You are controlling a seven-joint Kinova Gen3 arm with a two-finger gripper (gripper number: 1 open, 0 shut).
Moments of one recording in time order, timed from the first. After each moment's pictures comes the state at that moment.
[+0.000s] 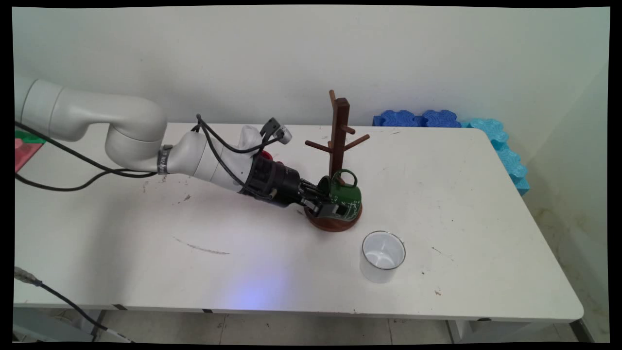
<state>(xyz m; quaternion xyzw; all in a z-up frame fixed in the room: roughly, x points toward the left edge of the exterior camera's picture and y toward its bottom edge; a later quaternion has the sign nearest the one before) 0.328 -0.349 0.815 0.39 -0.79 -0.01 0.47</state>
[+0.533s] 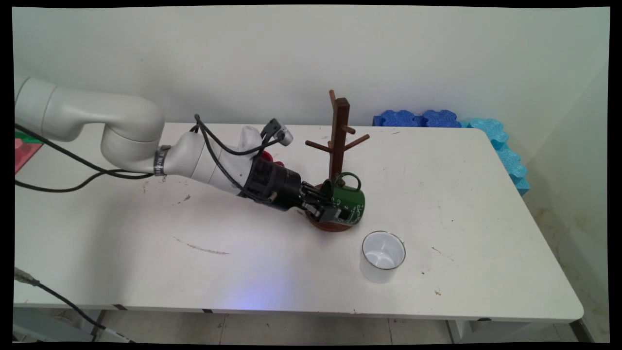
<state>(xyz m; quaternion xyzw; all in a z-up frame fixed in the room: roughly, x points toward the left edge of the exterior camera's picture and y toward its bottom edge) 0.321 -0.339 0.823 0.39 -0.79 -0.01 0.48</state>
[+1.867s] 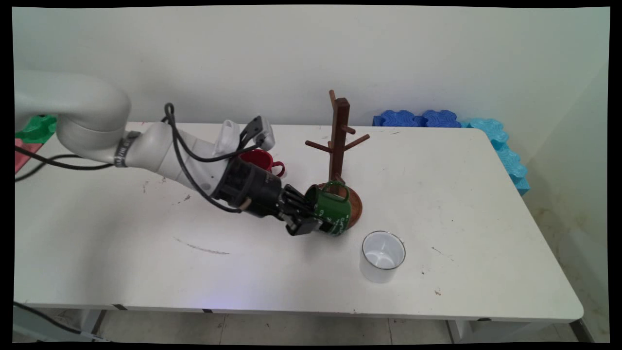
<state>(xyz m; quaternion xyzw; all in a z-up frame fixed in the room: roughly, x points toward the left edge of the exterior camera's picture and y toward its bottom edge) 0.335 -0.303 0.864 0.34 -0.83 0.00 0.44</state>
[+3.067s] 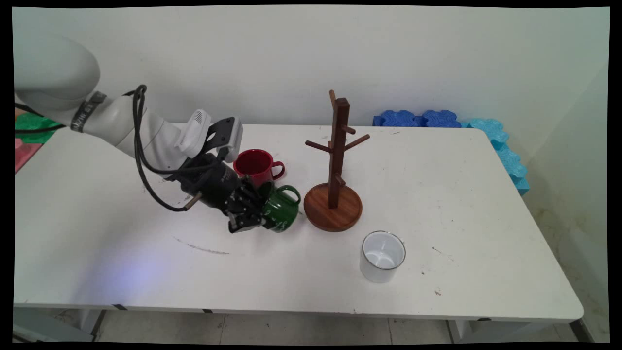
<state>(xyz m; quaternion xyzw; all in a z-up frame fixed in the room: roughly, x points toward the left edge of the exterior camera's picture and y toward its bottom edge) 0.390 -0.303 0.888 0.22 -0.93 0.05 0.30</state>
